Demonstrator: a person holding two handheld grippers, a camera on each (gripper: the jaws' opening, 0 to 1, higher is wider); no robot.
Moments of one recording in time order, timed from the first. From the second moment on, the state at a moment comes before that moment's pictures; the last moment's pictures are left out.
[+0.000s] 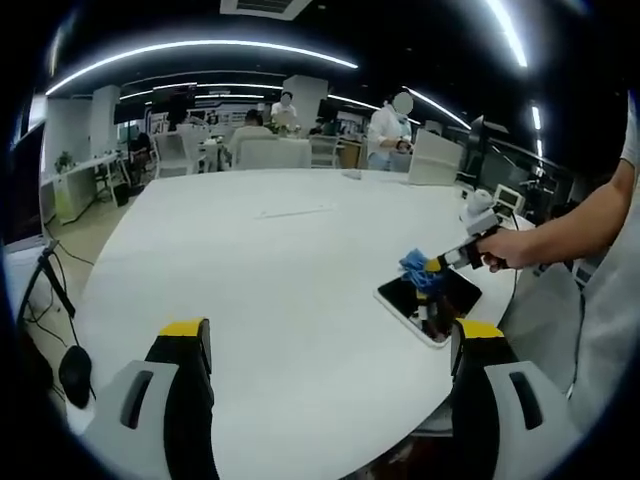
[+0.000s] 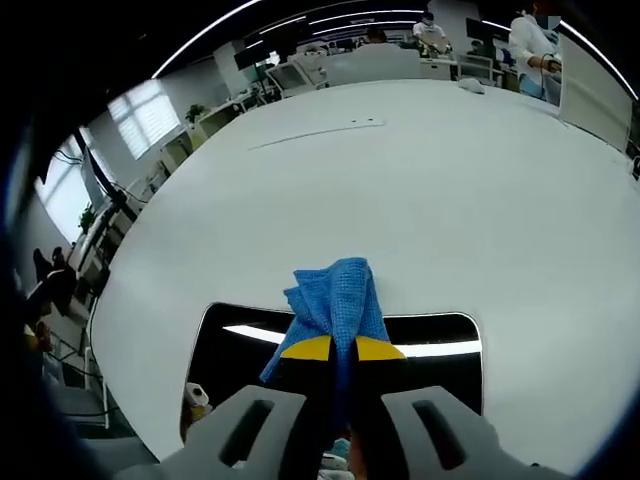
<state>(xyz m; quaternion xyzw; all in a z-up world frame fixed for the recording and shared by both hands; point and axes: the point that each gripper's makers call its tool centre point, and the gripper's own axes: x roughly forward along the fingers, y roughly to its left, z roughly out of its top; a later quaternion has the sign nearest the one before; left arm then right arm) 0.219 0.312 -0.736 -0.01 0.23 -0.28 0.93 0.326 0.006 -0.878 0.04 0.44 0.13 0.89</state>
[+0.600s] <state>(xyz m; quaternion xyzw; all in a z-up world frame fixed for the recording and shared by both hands) 0.219 0.308 -0.746 -0.01 0.24 -0.28 0.93 0.334 0.054 -0.883 0.04 0.44 0.16 0.88</state>
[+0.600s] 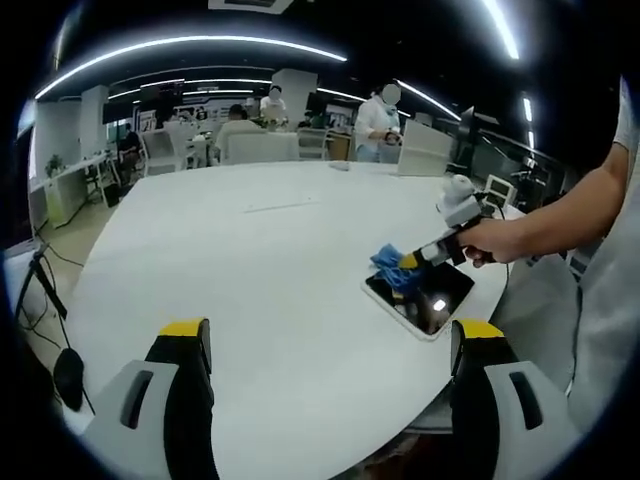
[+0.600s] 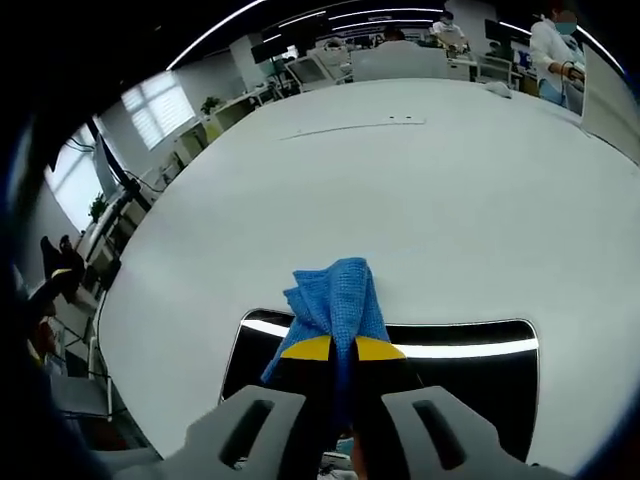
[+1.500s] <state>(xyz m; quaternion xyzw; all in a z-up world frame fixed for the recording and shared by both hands) 0.213 0.321 -0.742 -0.03 0.23 -0.26 0.94 0.339 0.108 -0.884 0.05 0.45 0.20 0.87</state>
